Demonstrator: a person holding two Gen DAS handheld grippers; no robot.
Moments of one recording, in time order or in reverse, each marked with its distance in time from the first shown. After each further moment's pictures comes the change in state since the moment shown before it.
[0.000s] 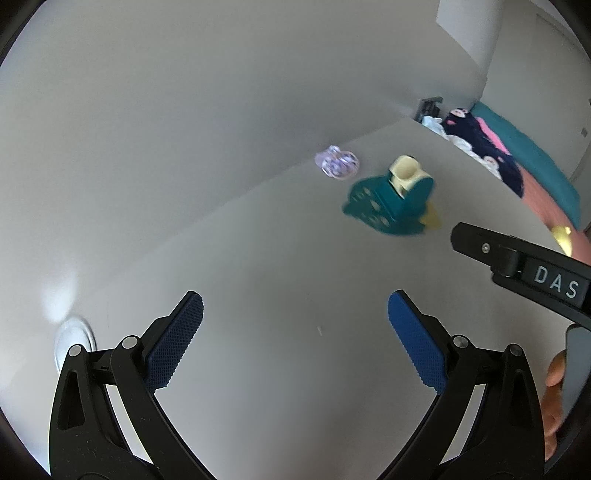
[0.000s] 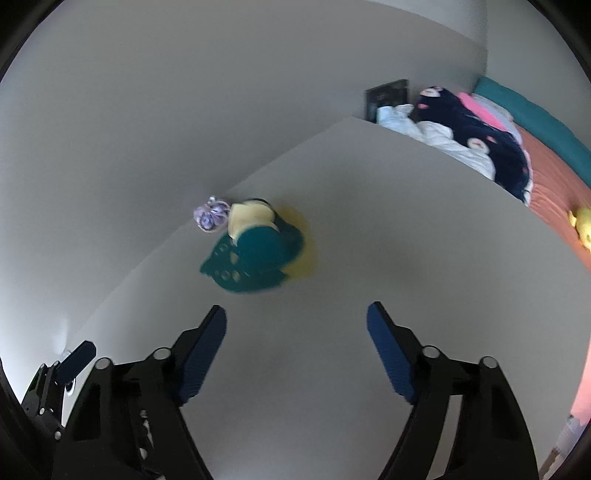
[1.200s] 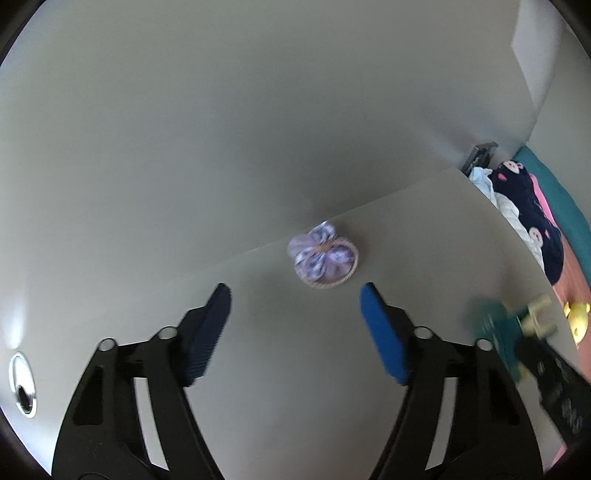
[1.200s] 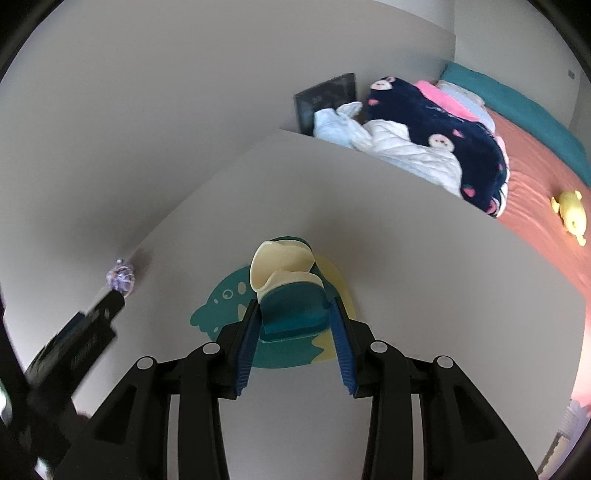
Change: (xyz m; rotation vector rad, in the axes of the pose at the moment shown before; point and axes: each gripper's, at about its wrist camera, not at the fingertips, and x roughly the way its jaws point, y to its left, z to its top) left arm 0.081 -0.042 0.085 -0.212 -0.006 0.090; right arm 0.029 -0.087 0.046 0.105 -0.006 -0.095
